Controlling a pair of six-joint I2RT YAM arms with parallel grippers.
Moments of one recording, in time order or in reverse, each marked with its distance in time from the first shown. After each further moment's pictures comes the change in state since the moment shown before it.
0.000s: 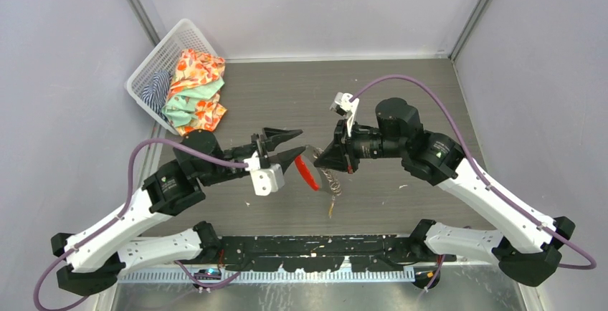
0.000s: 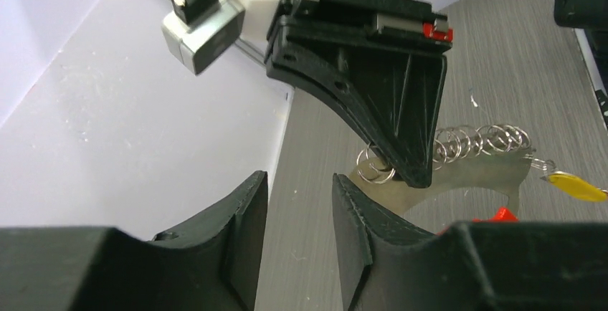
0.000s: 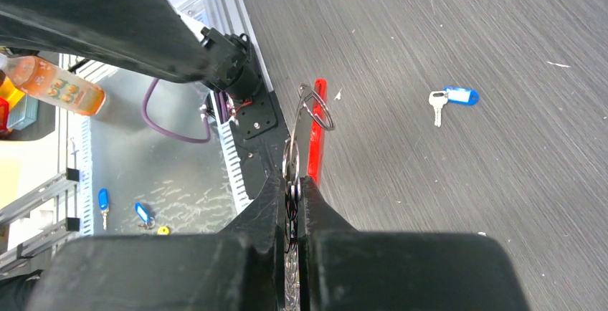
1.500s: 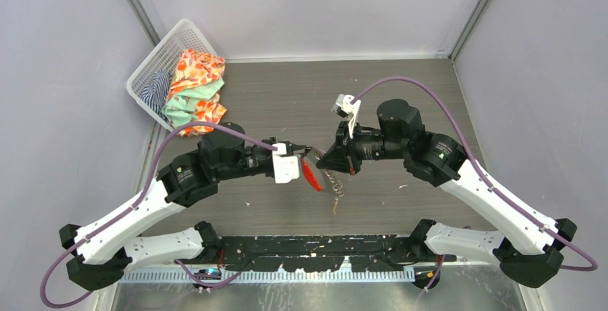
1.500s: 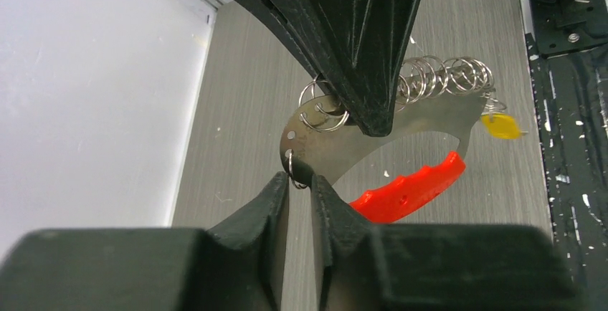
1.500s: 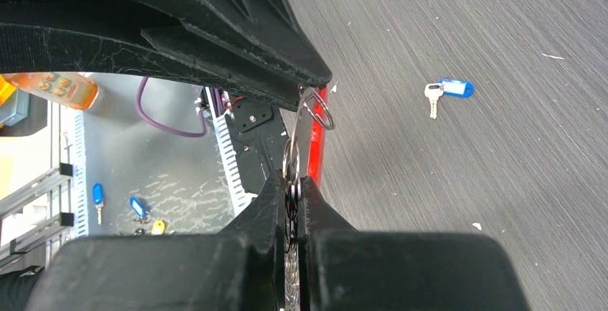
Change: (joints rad) left arm 0.026 0.095 0.039 -0.196 -0.015 -0.110; right arm 0.005 -0.007 0.000 -0.038 0.008 -0.018
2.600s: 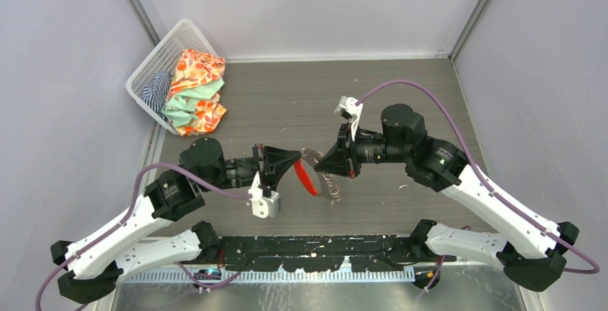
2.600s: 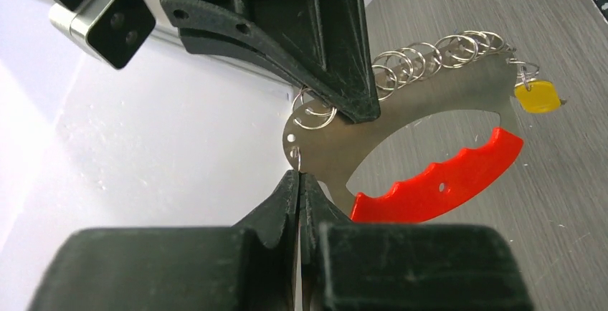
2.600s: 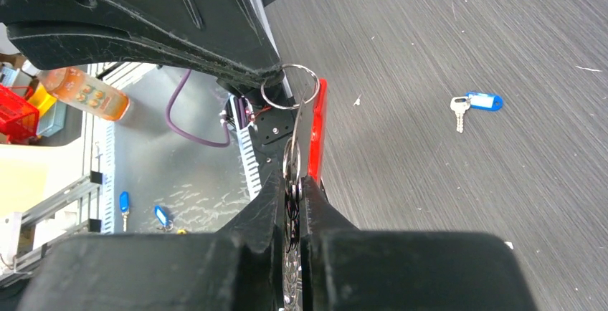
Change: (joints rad) left arm 0.011 -0.166 -0.152 0.127 0.146 0.380; right arm 0.007 -0.042 -0.067 0.098 -0.022 0.076
